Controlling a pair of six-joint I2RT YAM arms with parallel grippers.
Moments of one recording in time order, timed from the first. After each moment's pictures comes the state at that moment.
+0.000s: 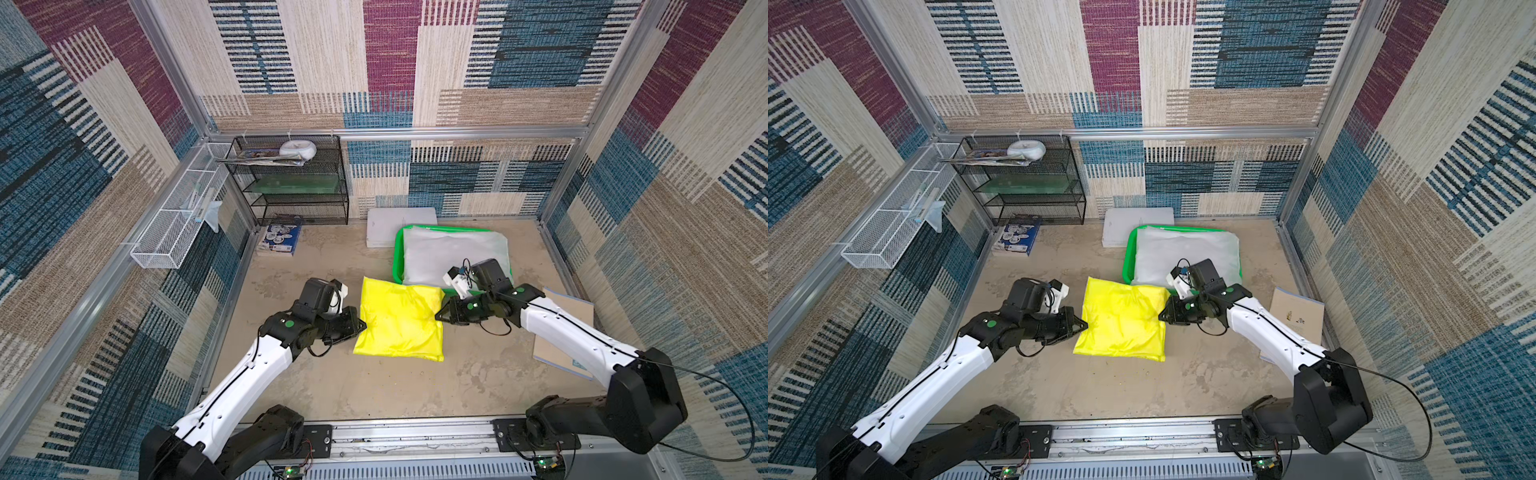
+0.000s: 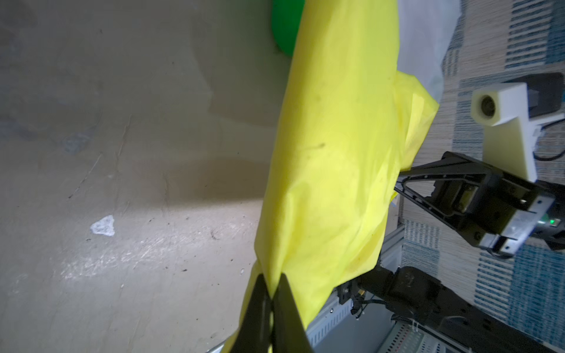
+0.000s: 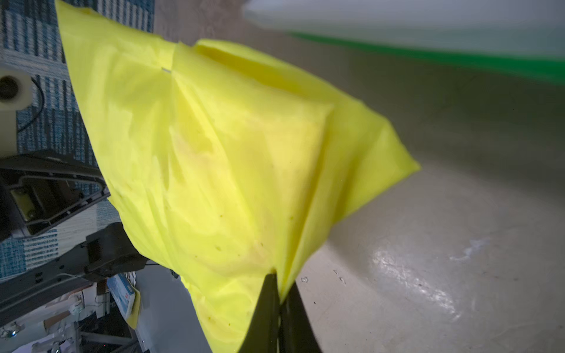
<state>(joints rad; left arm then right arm) -0.42 1.08 0.92 -0.71 0.43 -0.71 0.47 1.34 1.03 -0.60 -0.54 0.43</state>
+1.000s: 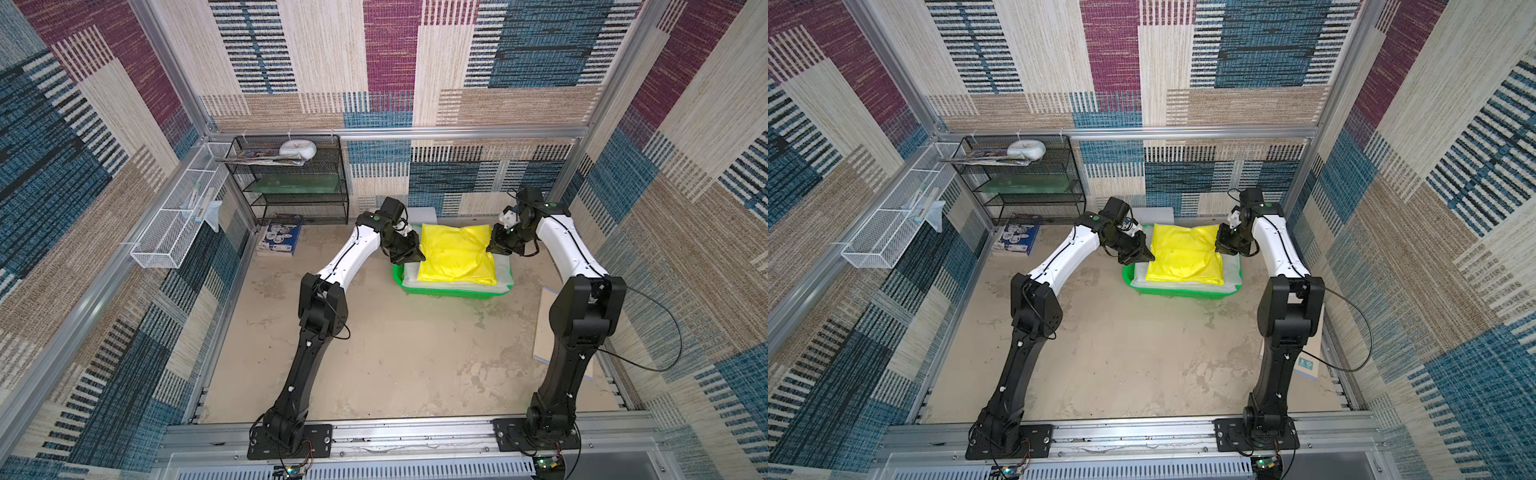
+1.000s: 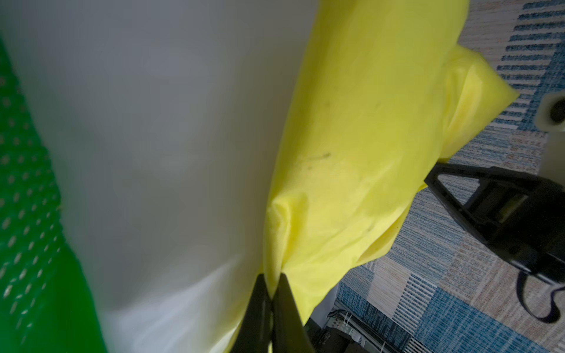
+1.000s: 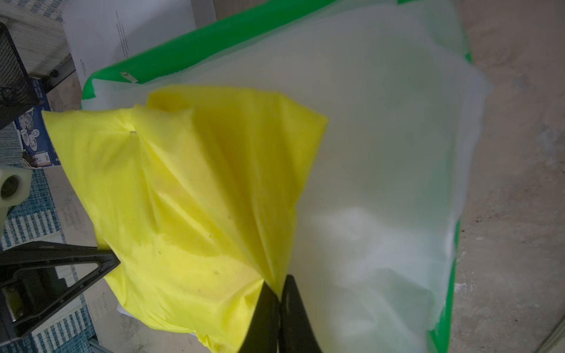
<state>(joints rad) -0.47 2.46 2.44 -1.05 0.68 -0.72 0.00 2.01 1.93 -1.11 -0.35 0.27</state>
